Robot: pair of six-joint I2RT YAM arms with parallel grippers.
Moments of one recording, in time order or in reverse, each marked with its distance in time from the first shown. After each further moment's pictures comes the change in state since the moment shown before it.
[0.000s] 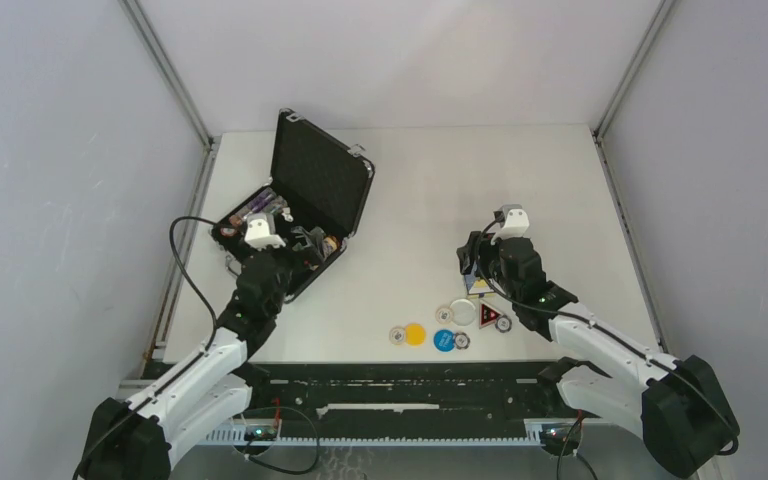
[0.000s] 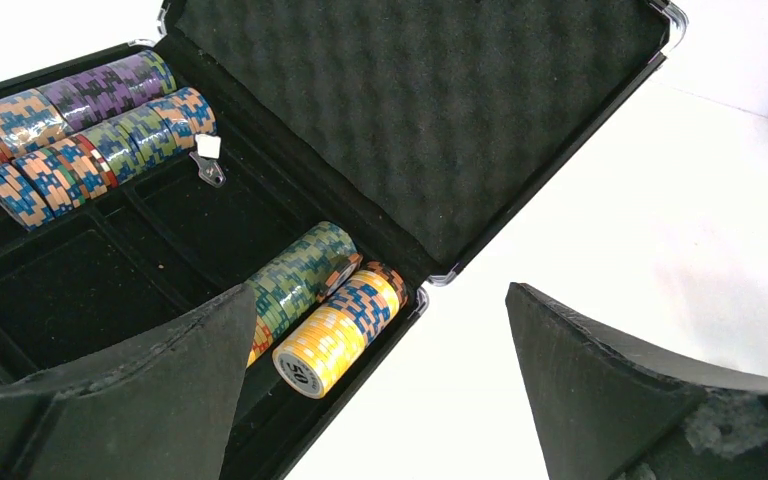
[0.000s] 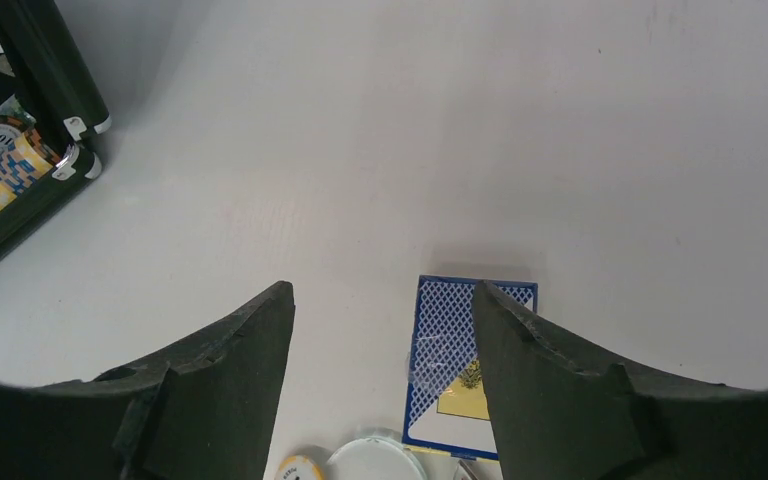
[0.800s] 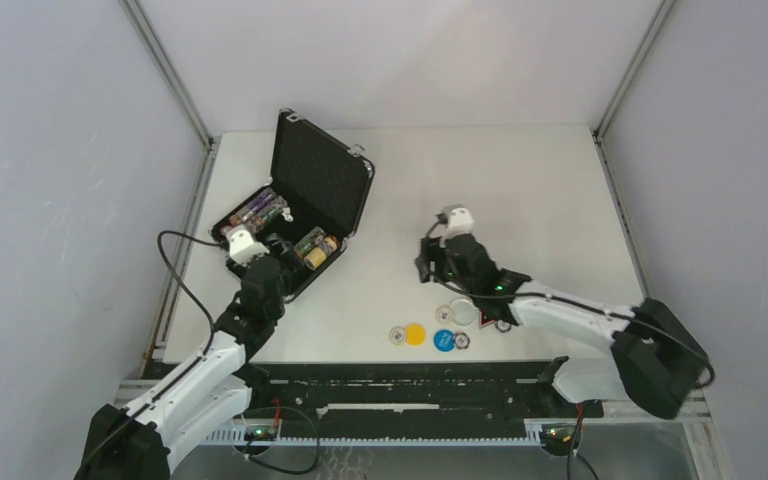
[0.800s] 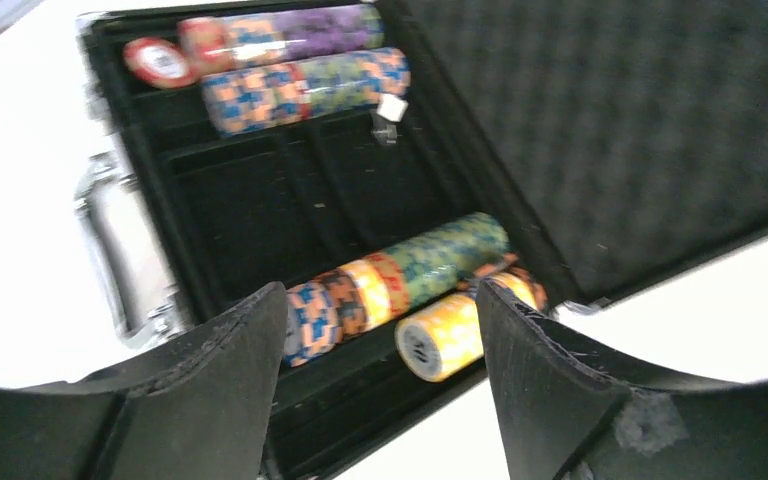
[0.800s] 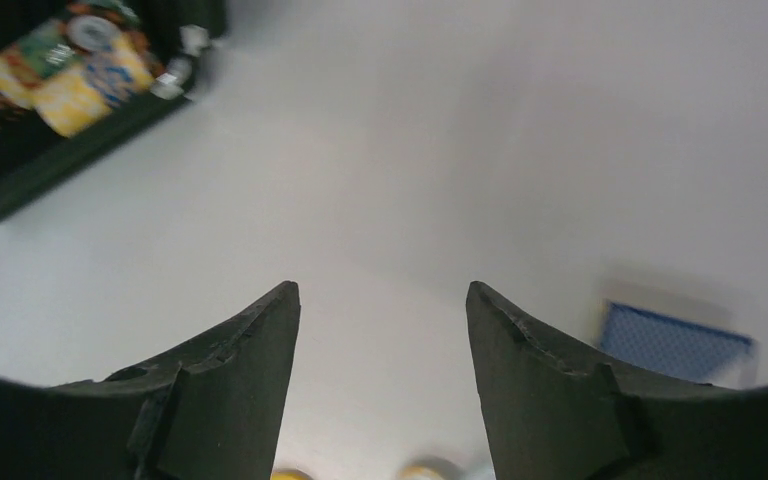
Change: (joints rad) left arm 0.000 -0.030 -0.012 -0.169 -0.282 -0.141; right arm 0.229 0.226 0.126 -0.003 0.060 0.017
